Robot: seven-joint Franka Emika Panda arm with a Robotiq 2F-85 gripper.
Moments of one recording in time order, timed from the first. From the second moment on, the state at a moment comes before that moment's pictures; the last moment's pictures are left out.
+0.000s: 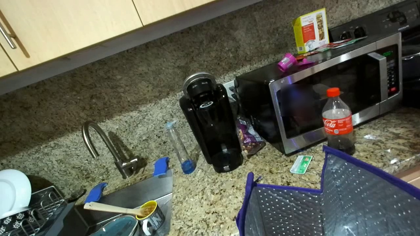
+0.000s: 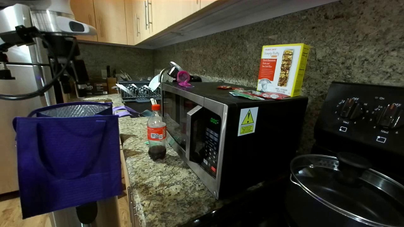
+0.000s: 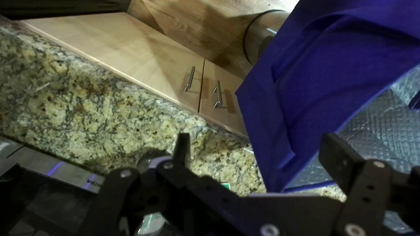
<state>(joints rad) 0.16 -0.39 0.20 -2.40 0.06 2.11 0.12</state>
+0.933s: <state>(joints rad) 0.08 0.12 0.12 -1.93 -0.10 2.11 0.53</state>
